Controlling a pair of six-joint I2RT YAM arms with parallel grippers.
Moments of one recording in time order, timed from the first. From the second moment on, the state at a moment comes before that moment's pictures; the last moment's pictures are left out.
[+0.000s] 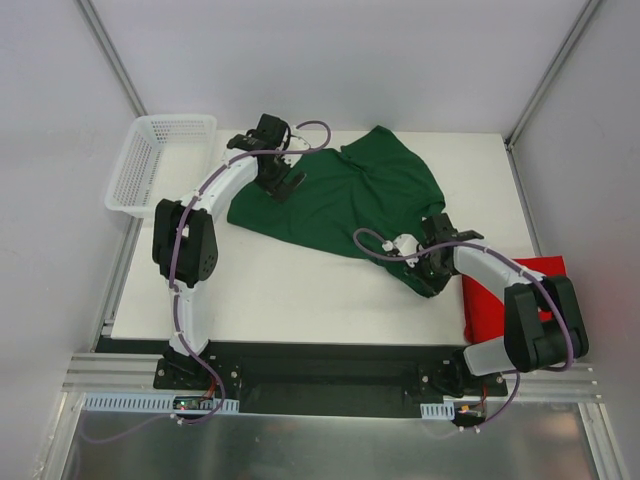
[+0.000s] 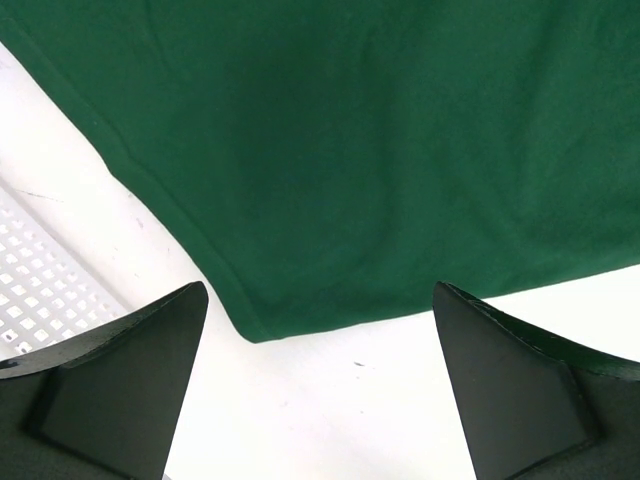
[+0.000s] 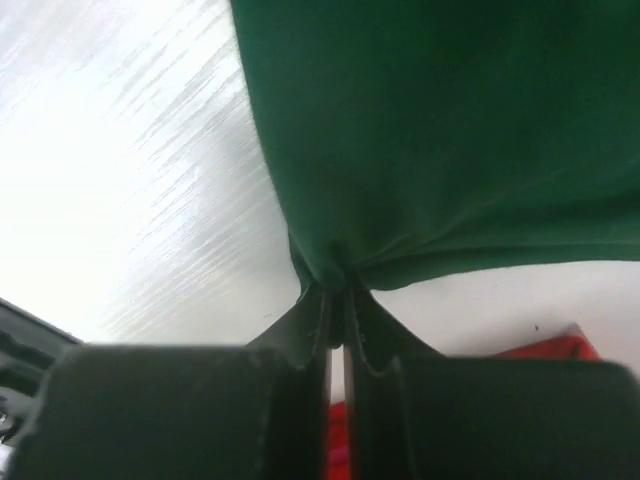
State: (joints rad) left arm -0.36 2.04 1.84 -0.86 -0.03 0.40; right arm 0.29 1.42 0.76 -0.71 -0.12 -0.68
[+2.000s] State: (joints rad) left arm -0.39 2.02 1.70 -0.82 -0.07 0.44; right arm 0.40 1.57 0.93 -0.71 -0.10 -0.72
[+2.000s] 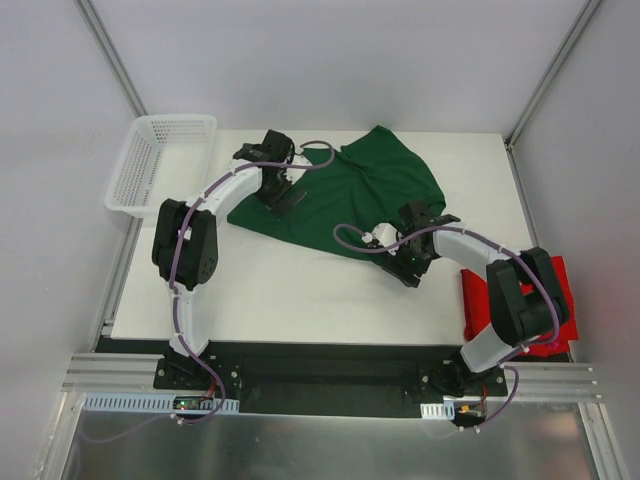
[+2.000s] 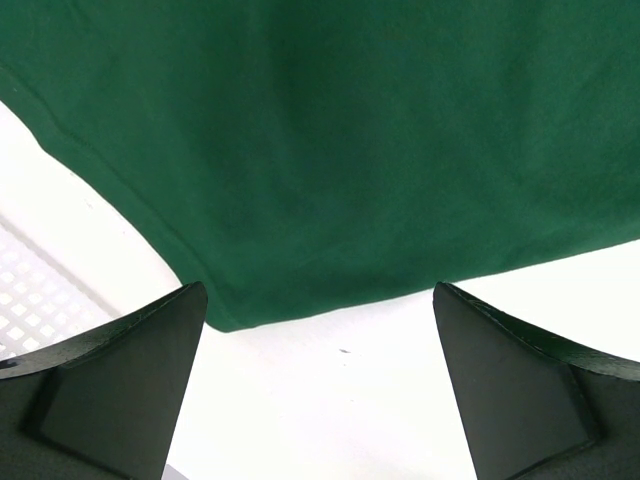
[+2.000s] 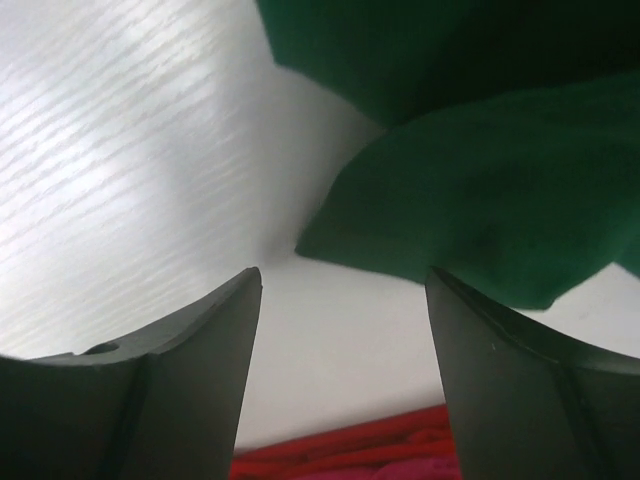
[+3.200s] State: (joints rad) left arm -0.39 1.95 1.66 -0.82 -0.09 0.46; right arm 0.42 1.47 1.14 -1.23 -0.11 -0.88
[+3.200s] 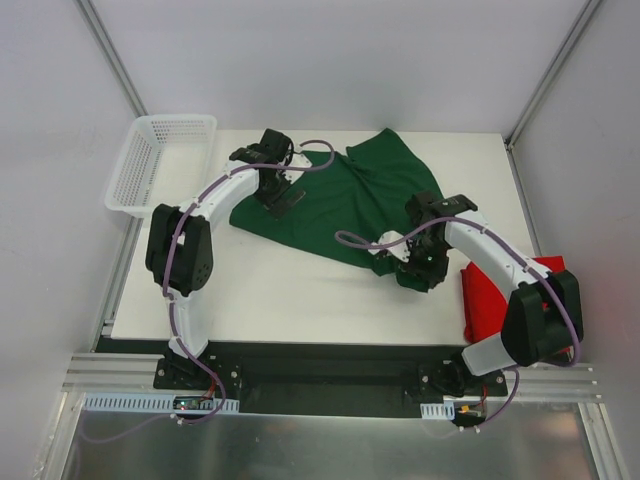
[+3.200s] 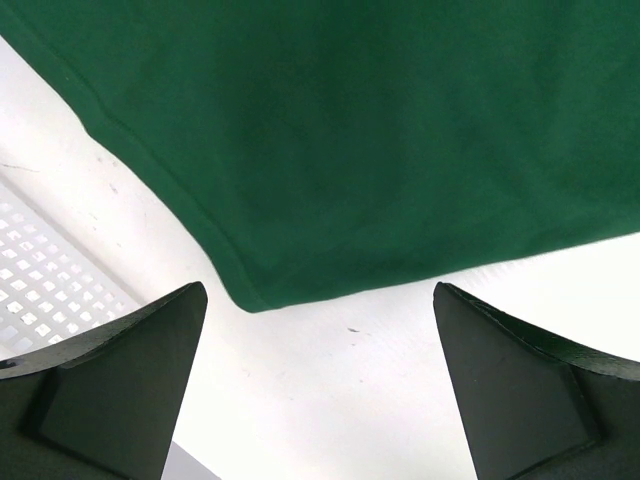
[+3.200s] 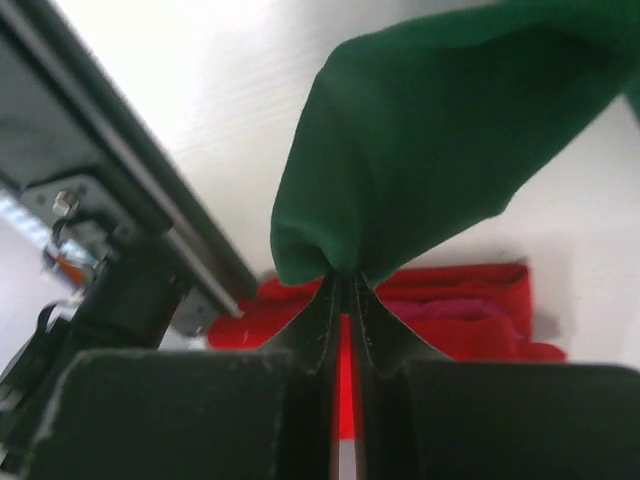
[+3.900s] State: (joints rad) left arm -0.40 1.95 1.66 -0.82 -0.12 0.48; right arm 0.41 1.53 1.44 -1.42 -0.09 -0.94
